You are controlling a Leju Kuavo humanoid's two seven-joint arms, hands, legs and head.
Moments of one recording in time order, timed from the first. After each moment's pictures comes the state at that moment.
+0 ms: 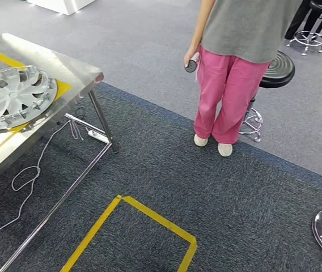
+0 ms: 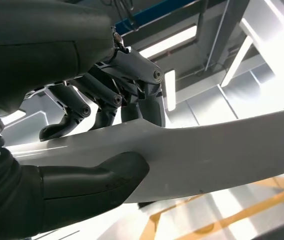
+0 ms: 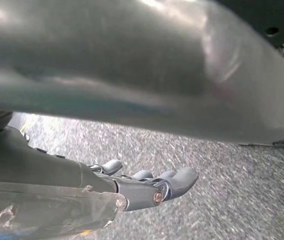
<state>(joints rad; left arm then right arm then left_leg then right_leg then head) 0.25 0.08 0.96 -1.58 -1.45 0.58 -0.61 0.09 -0.09 0.20 0.00 -0.07 0.29 -0.18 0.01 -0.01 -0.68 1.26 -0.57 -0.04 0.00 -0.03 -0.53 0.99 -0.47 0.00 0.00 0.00</state>
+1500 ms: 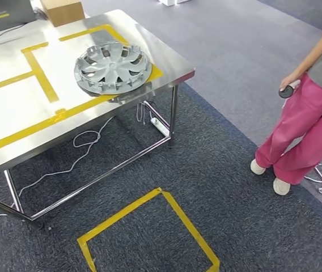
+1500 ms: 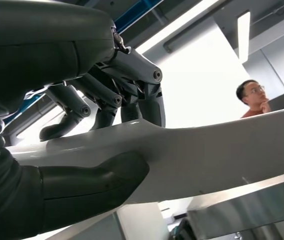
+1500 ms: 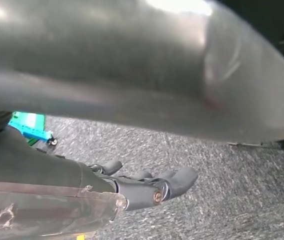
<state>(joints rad) 0.29 0.14 0.84 -1.55 -1.44 0.60 -0.52 0.08 -0.10 0.22 0.00 -0.06 0.29 -0.18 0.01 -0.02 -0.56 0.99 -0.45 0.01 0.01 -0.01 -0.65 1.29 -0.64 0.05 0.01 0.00</state>
